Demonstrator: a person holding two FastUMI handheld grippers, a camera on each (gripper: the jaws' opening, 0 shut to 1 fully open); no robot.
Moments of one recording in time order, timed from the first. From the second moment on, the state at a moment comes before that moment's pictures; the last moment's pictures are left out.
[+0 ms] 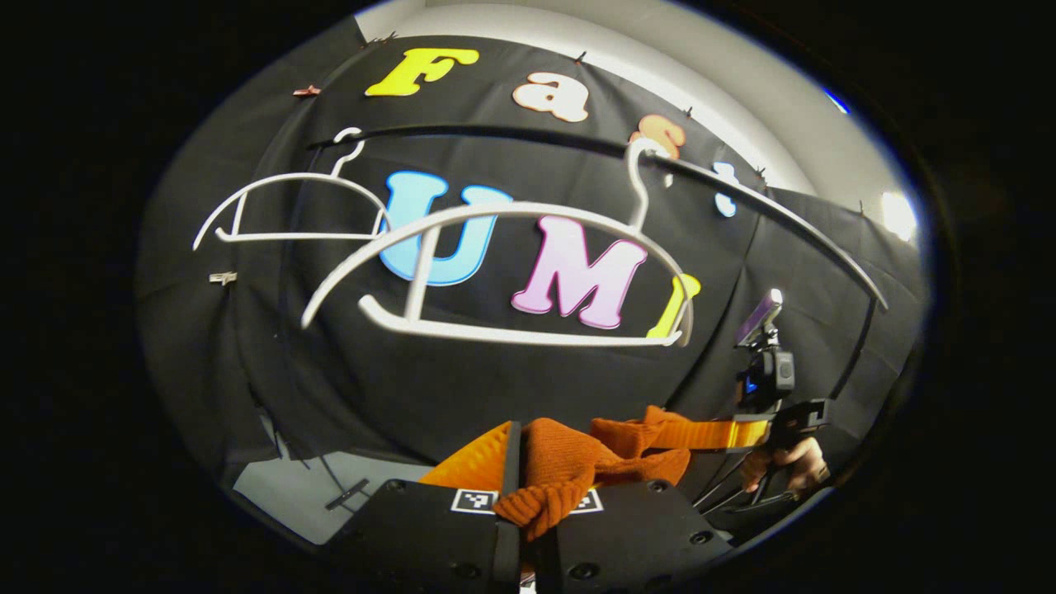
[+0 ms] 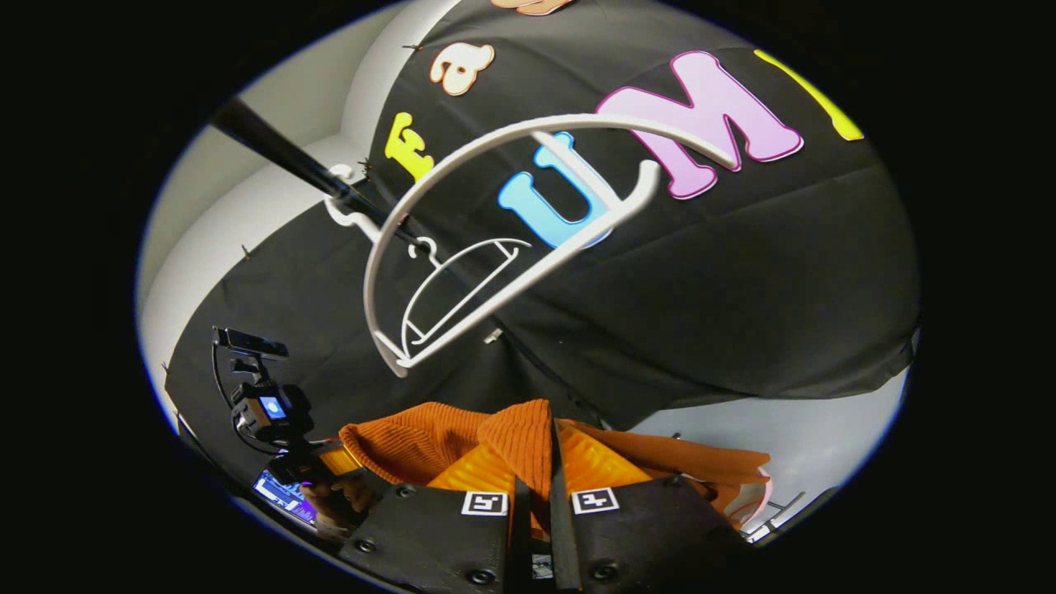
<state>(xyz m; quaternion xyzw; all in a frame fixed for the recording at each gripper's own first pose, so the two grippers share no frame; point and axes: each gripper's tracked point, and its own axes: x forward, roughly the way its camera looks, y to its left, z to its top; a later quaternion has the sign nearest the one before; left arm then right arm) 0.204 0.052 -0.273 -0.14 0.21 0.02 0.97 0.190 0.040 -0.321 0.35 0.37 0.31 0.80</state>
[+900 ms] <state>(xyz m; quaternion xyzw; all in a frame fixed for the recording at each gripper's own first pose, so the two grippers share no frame) 0.196 0.025 -0.410 -0.16 0.38 0.04 0.91 0.137 0.058 -0.436 0.28 0.53 0.26 0.75</state>
